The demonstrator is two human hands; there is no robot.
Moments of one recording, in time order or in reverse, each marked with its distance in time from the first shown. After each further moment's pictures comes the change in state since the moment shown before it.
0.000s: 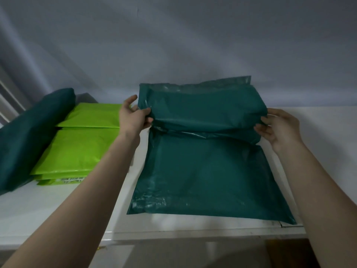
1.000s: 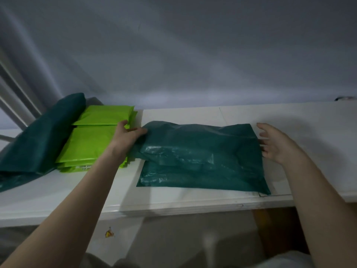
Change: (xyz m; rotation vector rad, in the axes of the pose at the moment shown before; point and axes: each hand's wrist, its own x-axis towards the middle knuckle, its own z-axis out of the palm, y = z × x) left_hand -0.062 0.002 -0.055 0.379 -0.084 -0.129; right_hand -0.063 -0.007 -0.048 -0.166 -0.087 0.371
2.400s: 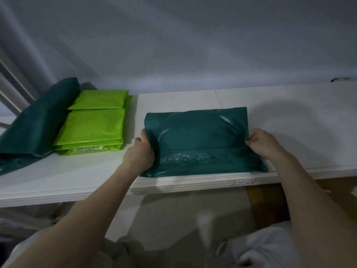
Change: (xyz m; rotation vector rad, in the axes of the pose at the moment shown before) left_hand -0.058 -0.049 0.034 1.037 -0.144 0.210; right_hand 0.008 0.058 -0.021 -0.948 0.048 -0.316
